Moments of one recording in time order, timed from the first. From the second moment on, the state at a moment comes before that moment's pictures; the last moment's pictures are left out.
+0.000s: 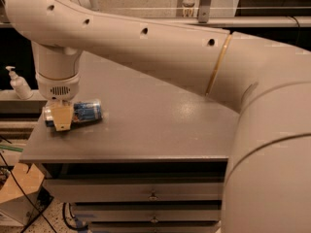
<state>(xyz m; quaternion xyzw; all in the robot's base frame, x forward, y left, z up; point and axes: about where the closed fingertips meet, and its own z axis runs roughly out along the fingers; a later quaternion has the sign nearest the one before) 0.493 0.231 0.834 -0.82 0.56 0.08 0.12</state>
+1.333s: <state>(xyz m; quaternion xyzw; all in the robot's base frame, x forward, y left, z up) 0.515 0.195 0.944 -0.74 0.46 0.23 0.43</state>
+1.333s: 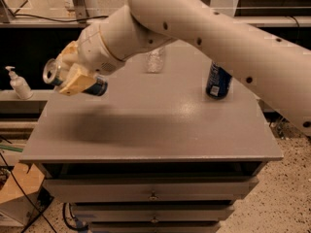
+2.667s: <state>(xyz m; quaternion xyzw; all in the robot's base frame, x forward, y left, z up) 0.517 0.169 0.935 -0.64 0.48 0.29 0.53</state>
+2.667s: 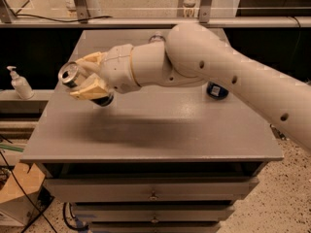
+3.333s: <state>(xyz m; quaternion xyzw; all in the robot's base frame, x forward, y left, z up) 0.525 0.144 0.939 -0.54 0.51 0.30 0.60</state>
